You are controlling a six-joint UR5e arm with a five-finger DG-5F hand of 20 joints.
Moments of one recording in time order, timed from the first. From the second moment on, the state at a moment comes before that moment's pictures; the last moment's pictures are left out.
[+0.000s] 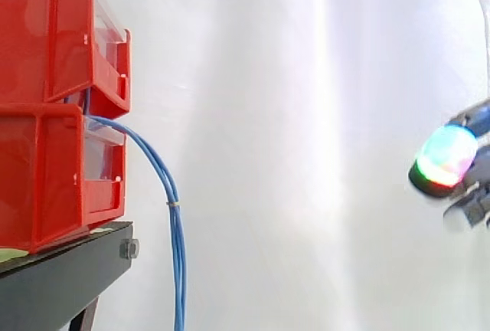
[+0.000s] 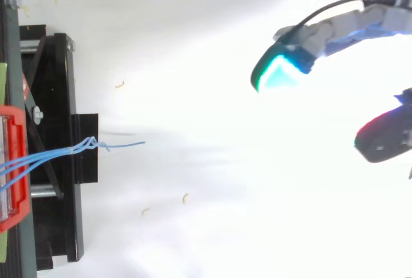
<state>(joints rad) 0.12 -1.83 -1.66 -2.97 -1.26 -0.29</state>
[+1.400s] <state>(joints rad) 0.17 -2.01 -1.66 -2.49 -0.98 -0.52</state>
